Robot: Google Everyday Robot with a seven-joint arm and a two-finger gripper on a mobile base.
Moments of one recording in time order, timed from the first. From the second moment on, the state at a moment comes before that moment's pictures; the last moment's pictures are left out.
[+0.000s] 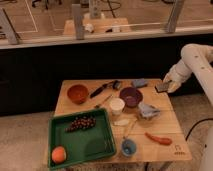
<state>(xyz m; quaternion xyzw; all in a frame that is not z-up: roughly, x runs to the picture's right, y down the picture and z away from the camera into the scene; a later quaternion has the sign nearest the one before) 0.373 -0.014 0.809 -0.23 -0.08 -0.08 0.97</state>
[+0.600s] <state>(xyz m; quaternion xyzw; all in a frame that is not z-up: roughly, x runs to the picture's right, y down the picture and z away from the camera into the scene) 0.363 0.016 0.843 -0.24 -0.07 -0.08 0.97</state>
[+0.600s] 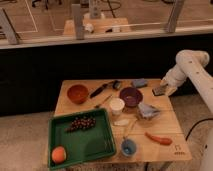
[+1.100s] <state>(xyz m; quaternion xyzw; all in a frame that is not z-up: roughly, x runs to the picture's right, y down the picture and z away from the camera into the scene) 0.357 0.075 0.921 -0.26 -0.07 -0.05 0.96</state>
